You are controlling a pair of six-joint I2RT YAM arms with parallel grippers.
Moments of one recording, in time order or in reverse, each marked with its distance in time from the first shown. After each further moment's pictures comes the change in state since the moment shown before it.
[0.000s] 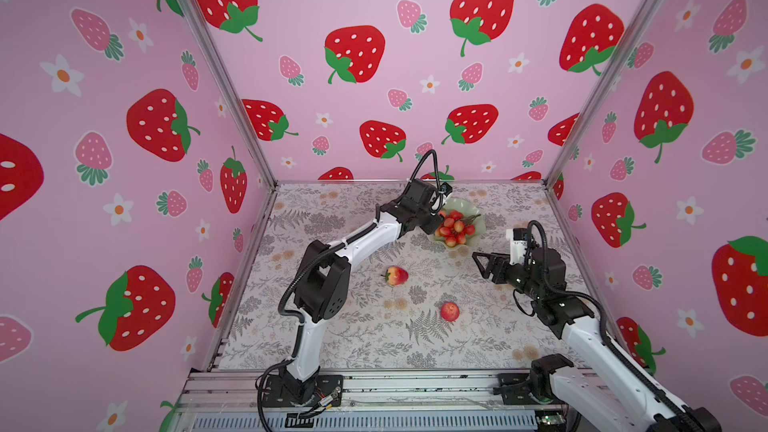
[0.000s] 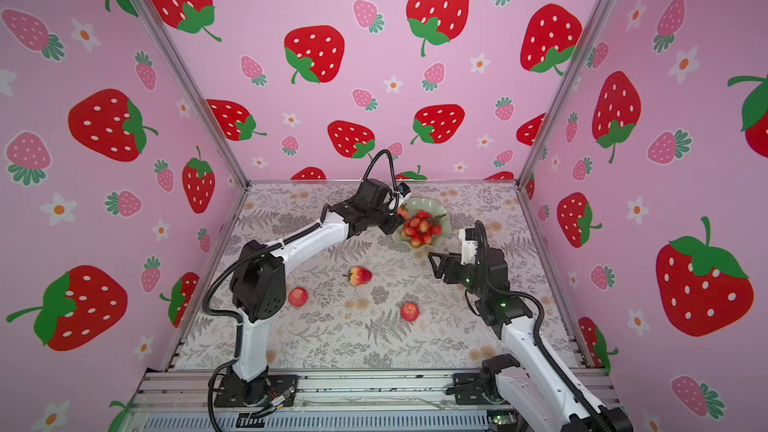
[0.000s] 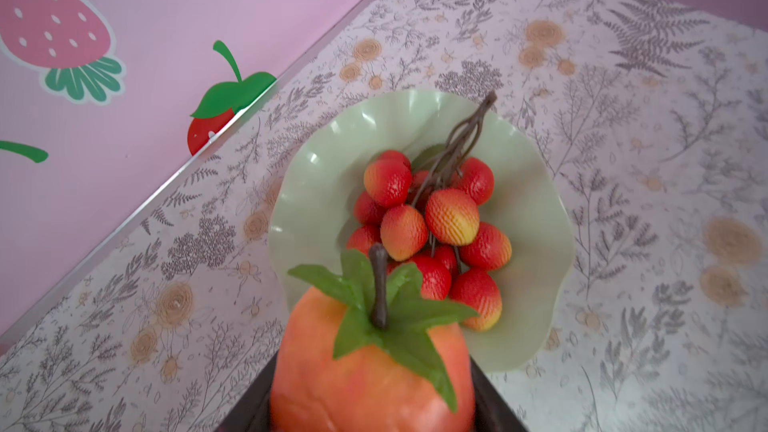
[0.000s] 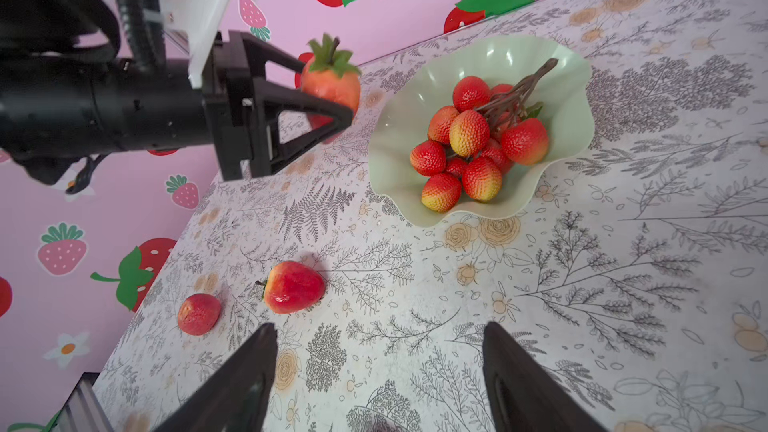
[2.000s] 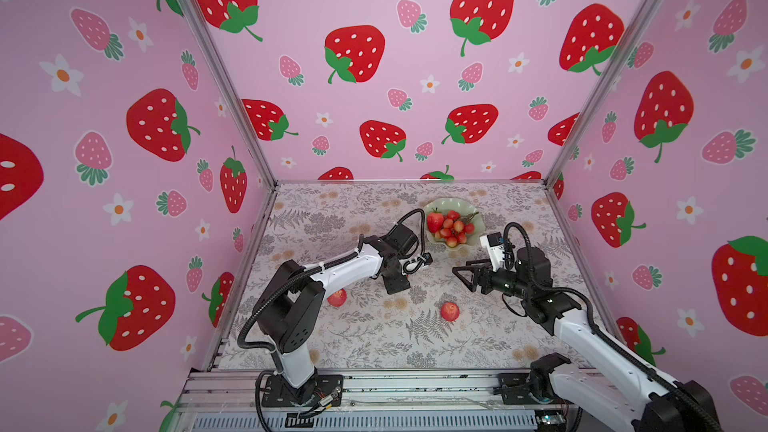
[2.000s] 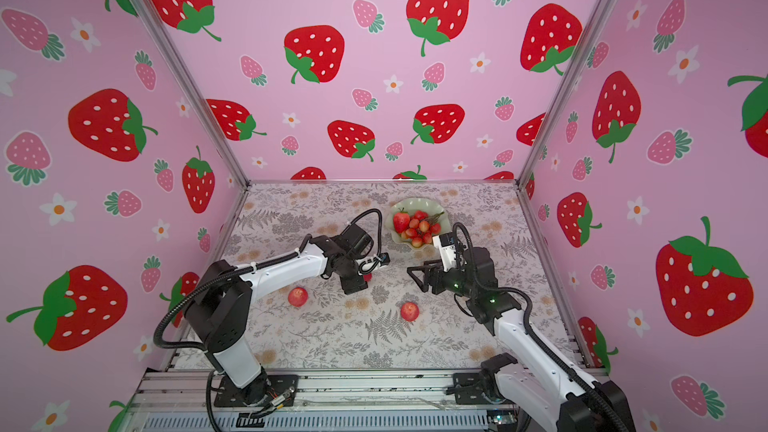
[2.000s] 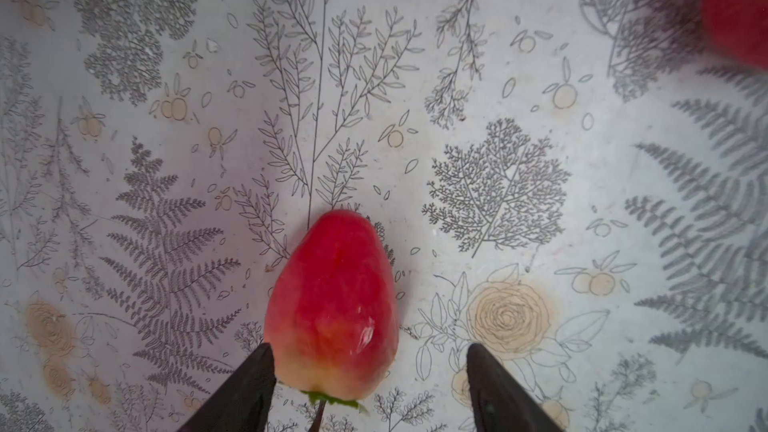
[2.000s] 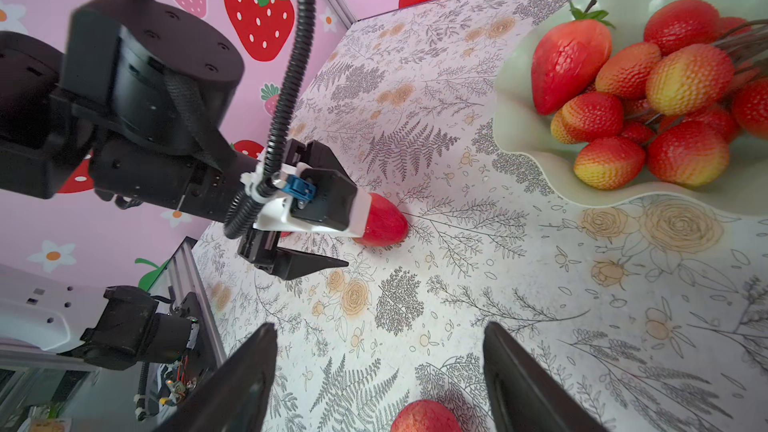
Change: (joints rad) left arm -0.042 -0.351 -0.623 -0.295 -0.060 0.391; right arm 0.101 0.086 -0.008 0.079 -0.236 -0.084
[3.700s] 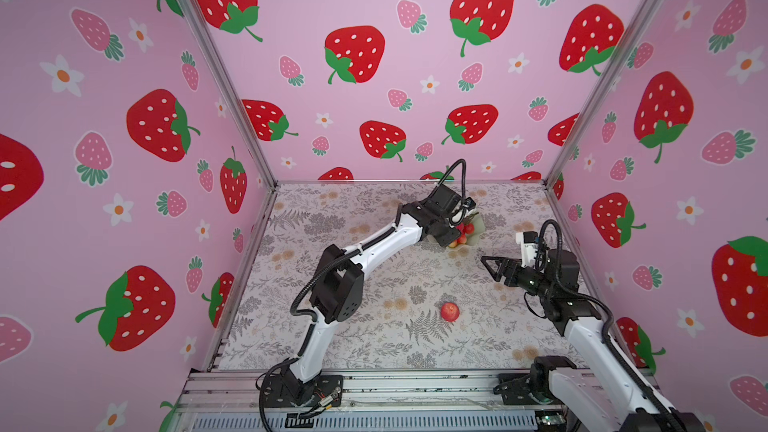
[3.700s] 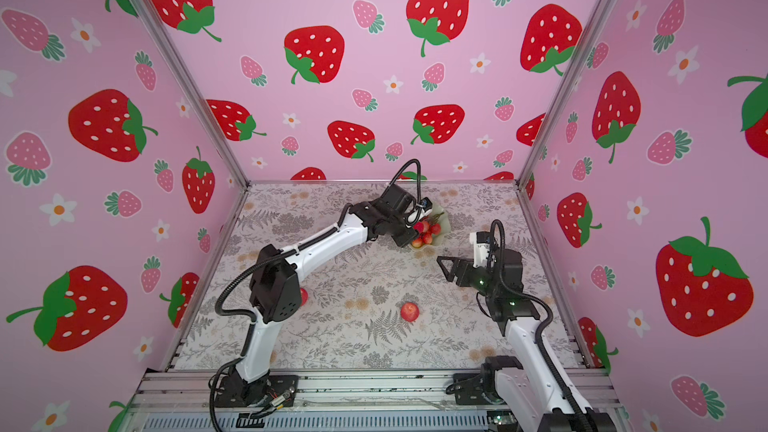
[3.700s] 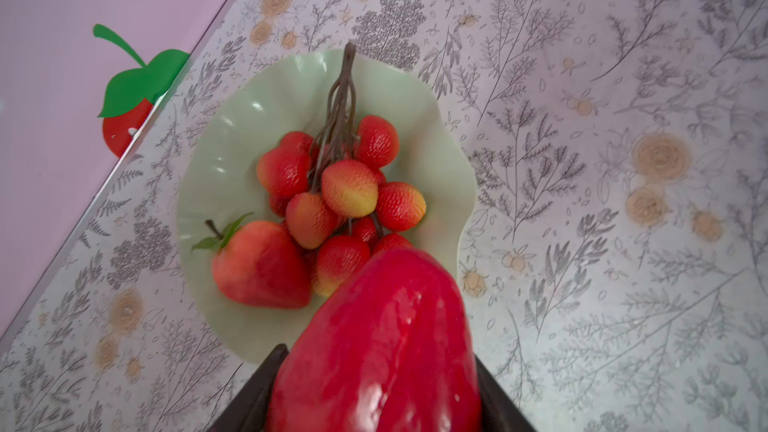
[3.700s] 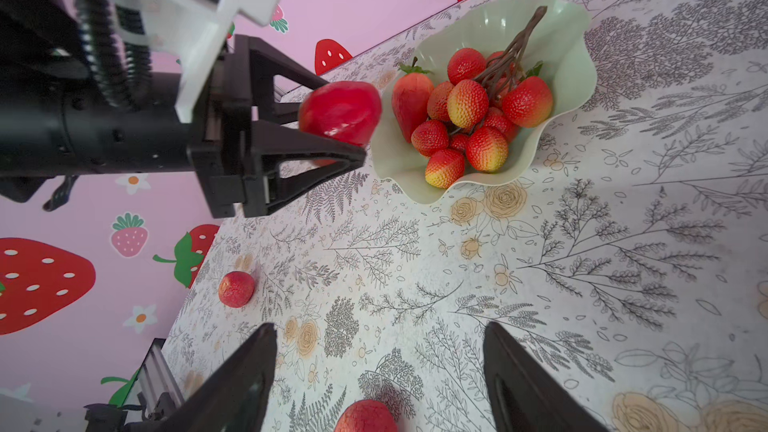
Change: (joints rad) left arm -0.099 0.449 0.854 -0.024 0.007 -0.339; right arm -0.331 -0.089 -0.034 -0.087 -0.069 0.062
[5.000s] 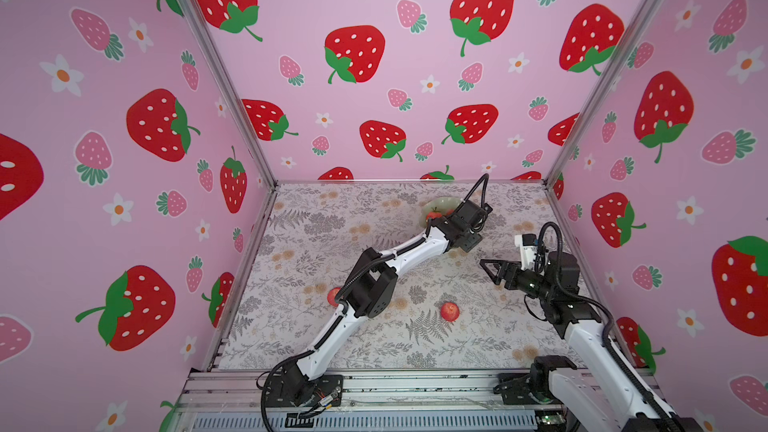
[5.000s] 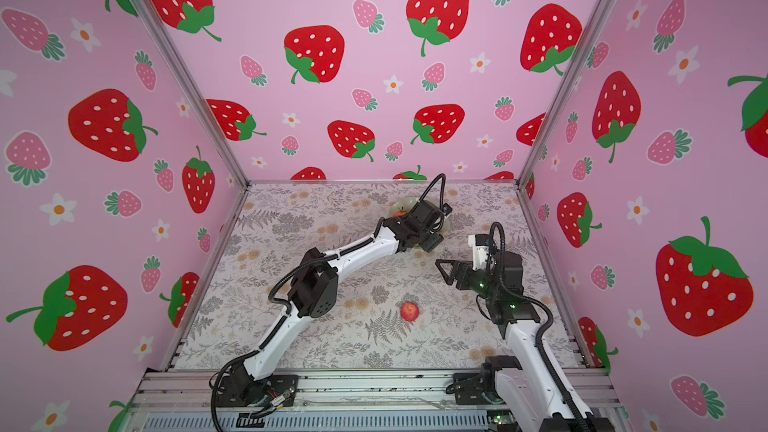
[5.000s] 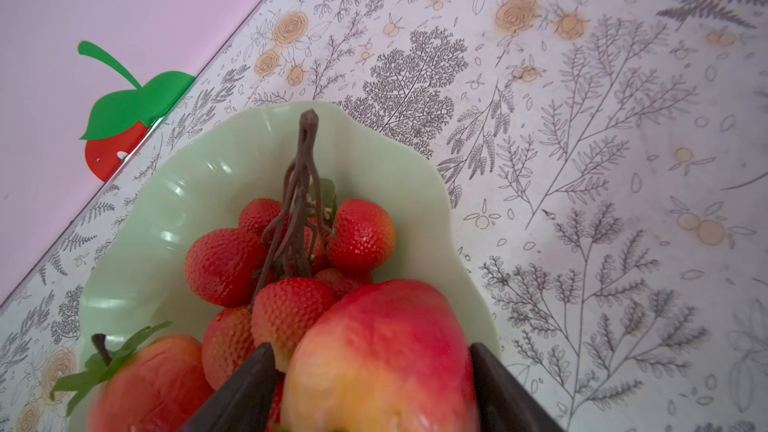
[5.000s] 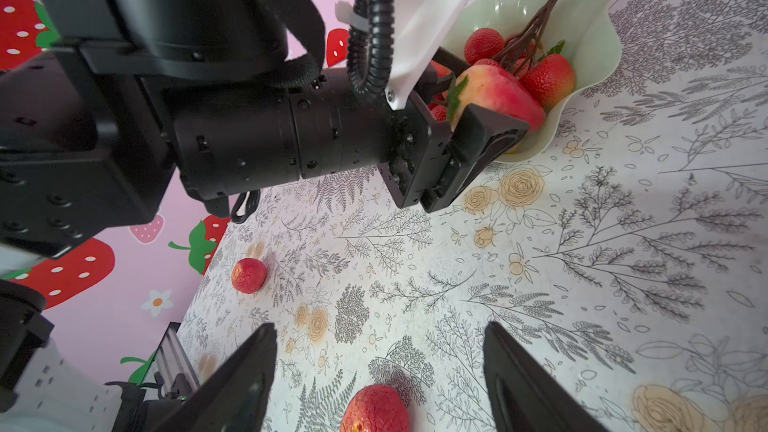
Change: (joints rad) left arm -0.070 0.251 0.161 0.184 -0.181 -0.106; right arm -0.001 -0.013 -0.013 -0.010 -0.039 0.000
